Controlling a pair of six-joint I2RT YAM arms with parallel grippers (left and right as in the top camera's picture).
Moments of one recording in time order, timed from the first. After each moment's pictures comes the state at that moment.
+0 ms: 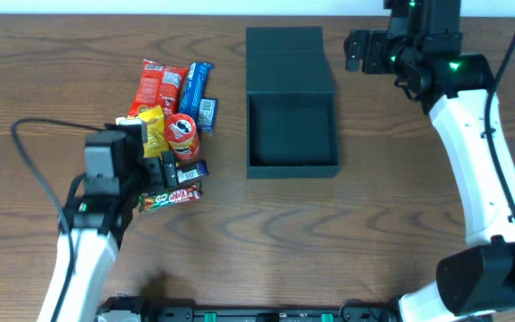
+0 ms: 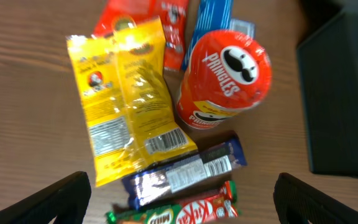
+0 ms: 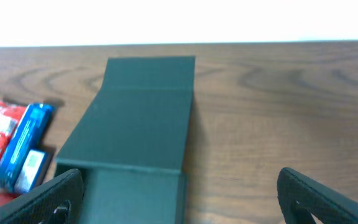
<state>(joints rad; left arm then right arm) -0.03 1.11 0.73 -0.50 0.10 -0.15 0.10 1.71 1.69 -0.70 -0.11 0.15</state>
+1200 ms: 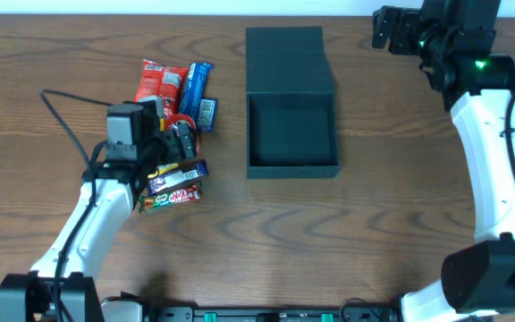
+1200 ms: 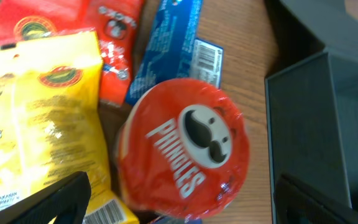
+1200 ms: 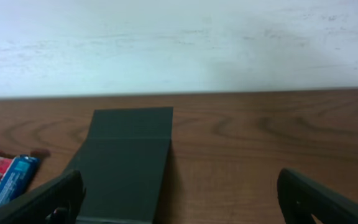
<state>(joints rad) -0.06 1.43 0.80 -0.21 0.24 -0.29 0.01 1.71 1.69 -0.54 -0.14 0.13</state>
